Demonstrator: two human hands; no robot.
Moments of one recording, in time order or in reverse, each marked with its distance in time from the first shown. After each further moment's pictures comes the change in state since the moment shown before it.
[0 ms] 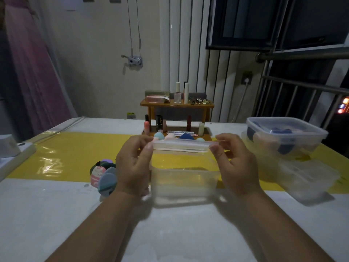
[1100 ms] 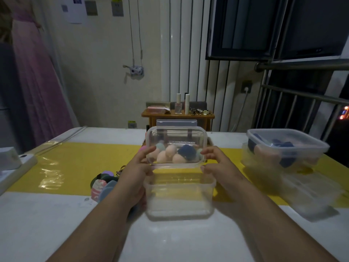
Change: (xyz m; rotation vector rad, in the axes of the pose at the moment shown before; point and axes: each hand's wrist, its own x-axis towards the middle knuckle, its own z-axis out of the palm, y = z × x) left_hand 0.024 -0.007 0.000 -0.389 -0.232 -0.773; right_hand 0.037 0.025 0.022 0.316 -0.412 0.581
